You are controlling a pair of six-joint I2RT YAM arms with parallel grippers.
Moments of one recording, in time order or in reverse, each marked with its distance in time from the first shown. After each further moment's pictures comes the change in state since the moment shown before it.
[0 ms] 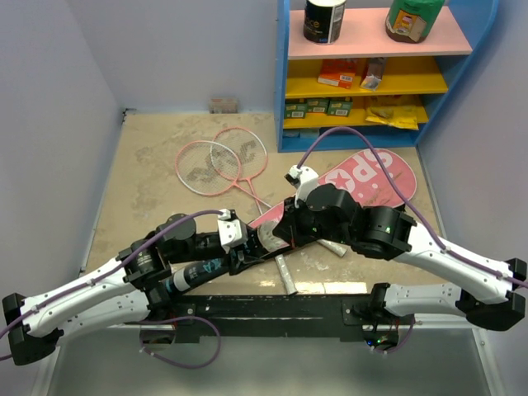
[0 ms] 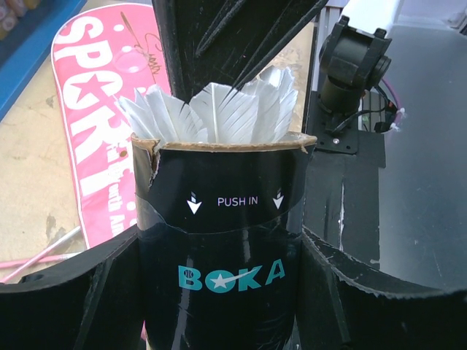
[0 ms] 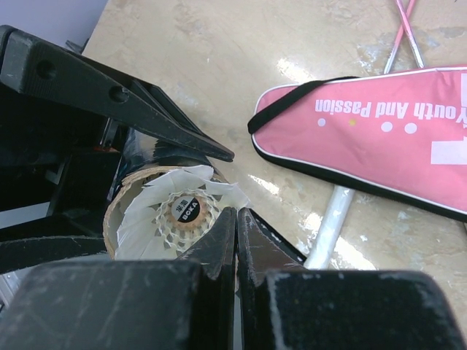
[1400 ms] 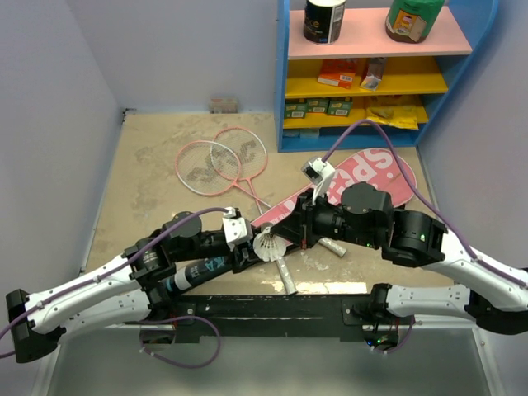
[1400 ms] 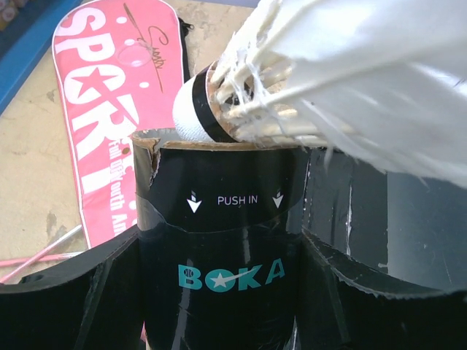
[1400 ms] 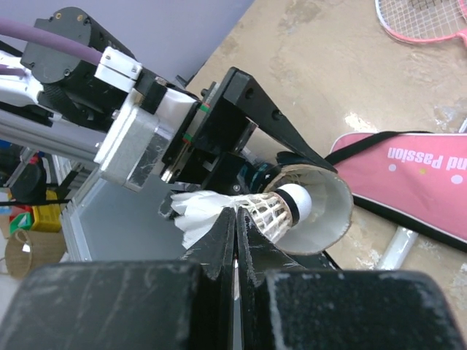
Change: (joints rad) left arm 0.002 0.041 0.005 0.032 -0.002 0.000; right arm 0.038 -0.092 0.078 0.087 -0.075 0.003
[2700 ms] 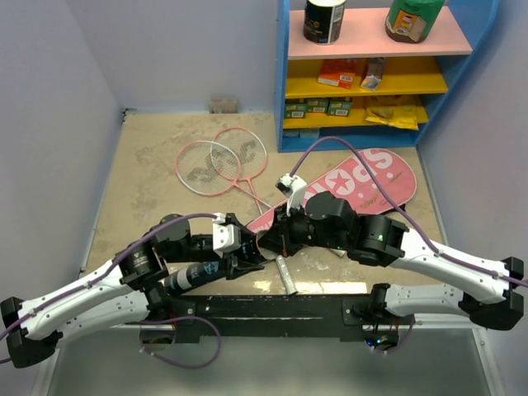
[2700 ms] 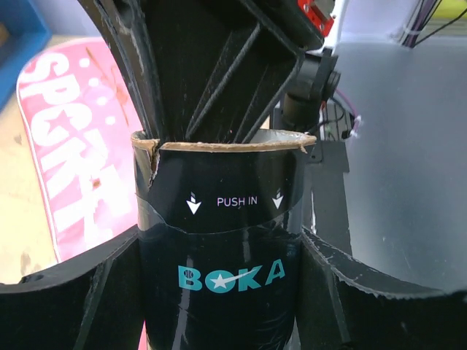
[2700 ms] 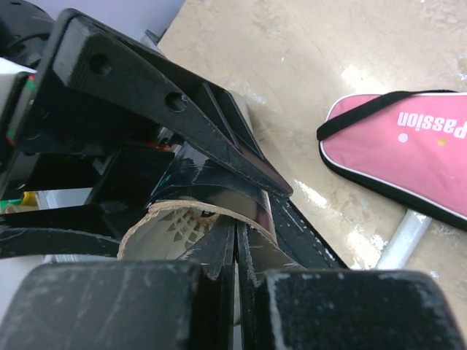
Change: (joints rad) left arm 0.002 -0.080 -0.008 0.029 0.147 0.000; right arm 0.001 0.067 -0.166 0.103 -0.050 0.026
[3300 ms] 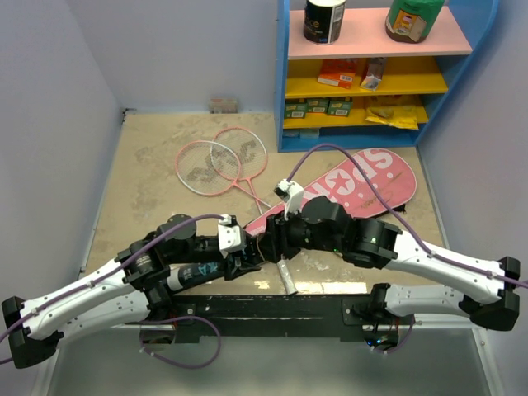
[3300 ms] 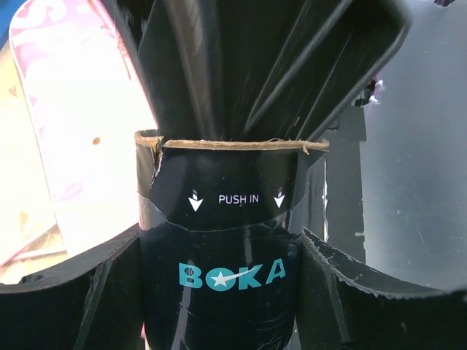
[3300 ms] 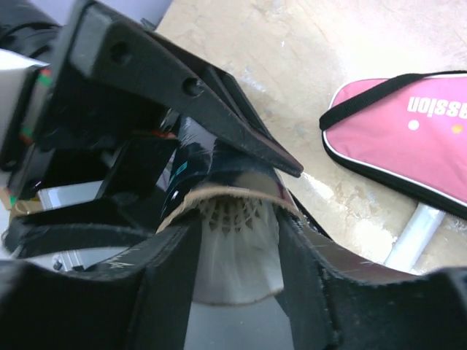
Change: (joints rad) left arm 0.016 0.012 -0.017 -0.117 -0.047 0.027; right arm -0.007 0.016 -0.102 0.085 -0.026 0.035
